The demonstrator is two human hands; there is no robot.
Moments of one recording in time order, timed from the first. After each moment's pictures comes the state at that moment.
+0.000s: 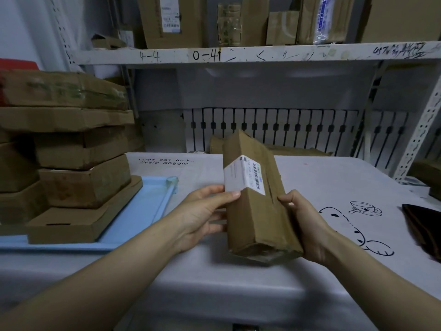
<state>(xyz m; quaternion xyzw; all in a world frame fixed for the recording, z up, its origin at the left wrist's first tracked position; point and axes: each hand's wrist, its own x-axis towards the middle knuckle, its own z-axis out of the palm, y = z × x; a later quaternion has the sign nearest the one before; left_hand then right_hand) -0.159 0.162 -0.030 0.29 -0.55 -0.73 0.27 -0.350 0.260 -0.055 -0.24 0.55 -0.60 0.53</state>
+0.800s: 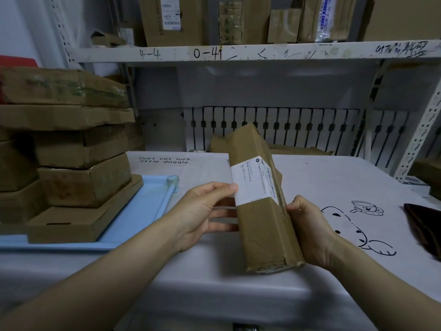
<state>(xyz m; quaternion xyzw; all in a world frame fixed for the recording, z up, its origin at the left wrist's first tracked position) -0.153 0.167 -0.021 0.27 -0.55 -0.73 0.29 -0.342 0.265 -0.053 -0.25 0.49 -0.59 0.60</state>
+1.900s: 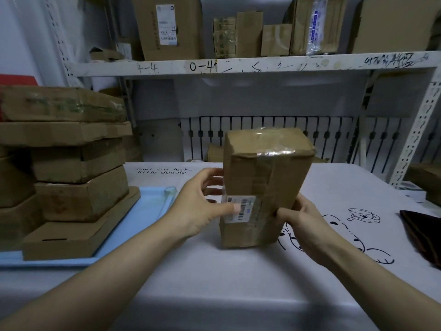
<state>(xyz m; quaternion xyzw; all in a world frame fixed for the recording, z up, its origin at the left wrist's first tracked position) -0.151 0.157 -0.002 0.27 -0.76 -0.48 0.36 -0.352 0.255 -0.049 -0.42 0.54 -0.65 0.33</state>
